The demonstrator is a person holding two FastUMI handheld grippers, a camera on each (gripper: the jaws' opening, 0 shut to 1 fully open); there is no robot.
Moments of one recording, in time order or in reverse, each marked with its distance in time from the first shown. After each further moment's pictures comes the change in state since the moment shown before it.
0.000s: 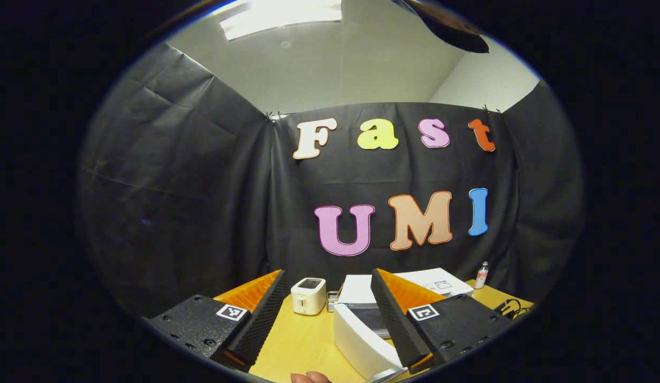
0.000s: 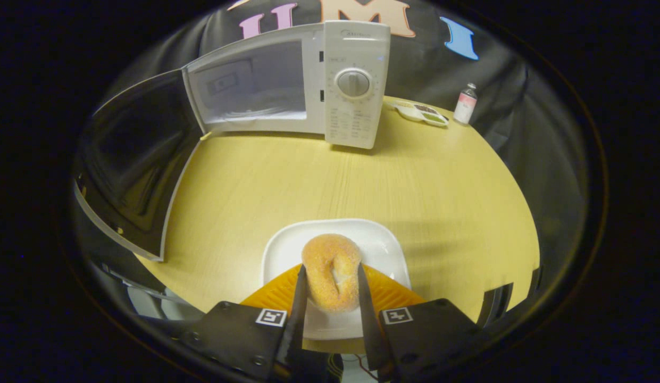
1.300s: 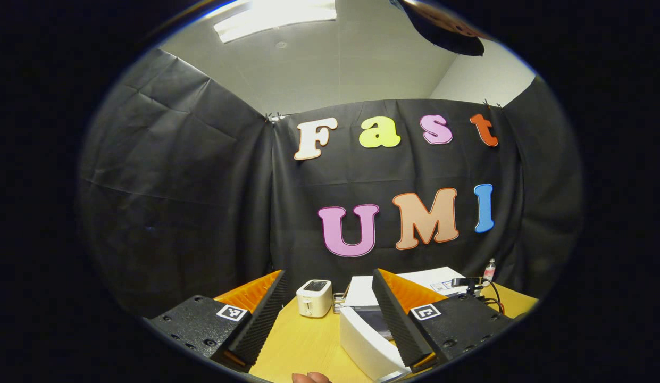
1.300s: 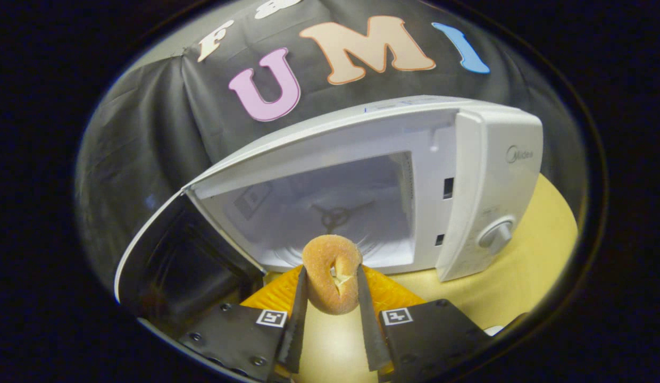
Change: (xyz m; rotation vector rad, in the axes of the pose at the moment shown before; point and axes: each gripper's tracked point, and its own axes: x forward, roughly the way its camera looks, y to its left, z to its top) left arm 0.015 0.010 0.005 0.032 0.011 0.018; right arm 0.059 0.147 0.229 0.315 -0.308 0.209
